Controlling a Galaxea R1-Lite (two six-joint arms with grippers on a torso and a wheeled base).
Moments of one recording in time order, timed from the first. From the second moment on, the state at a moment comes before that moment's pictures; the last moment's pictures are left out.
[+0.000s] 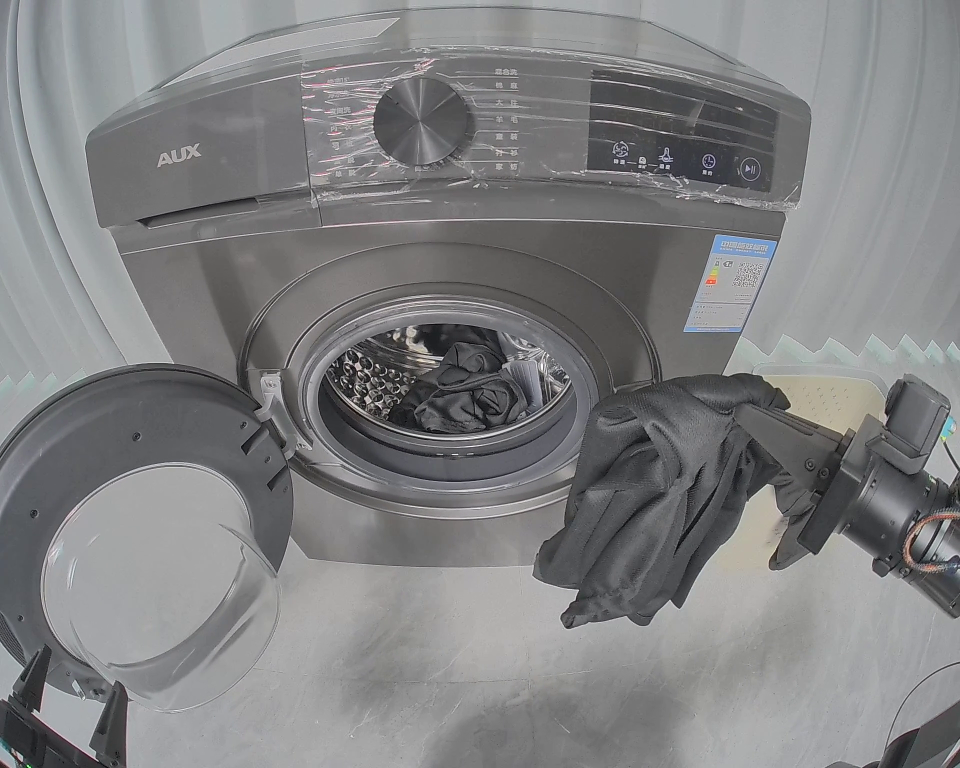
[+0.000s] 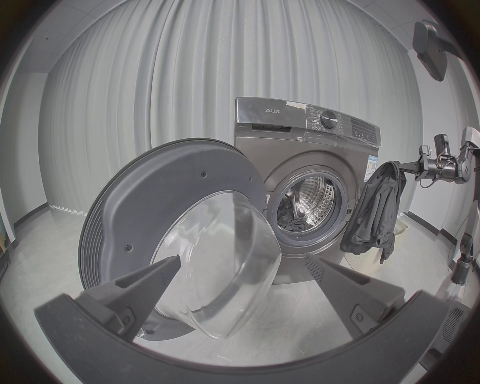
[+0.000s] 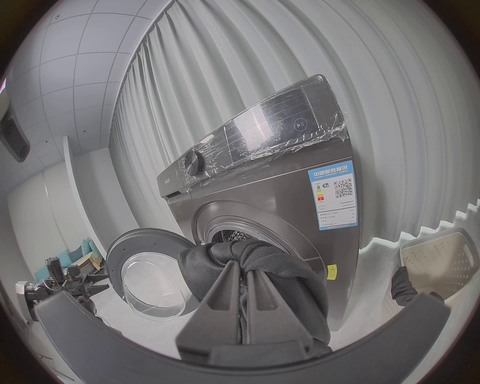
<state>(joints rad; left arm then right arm) 0.00 0.02 -0.02 0.00 0.01 -0.03 0.70 1.29 -0.42 -0.96 -0.05 0.16</state>
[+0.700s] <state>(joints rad) 0.00 0.02 -0.02 0.00 0.01 -0.02 0.74 1.35 -0.47 -0.97 -0.04 0.17</state>
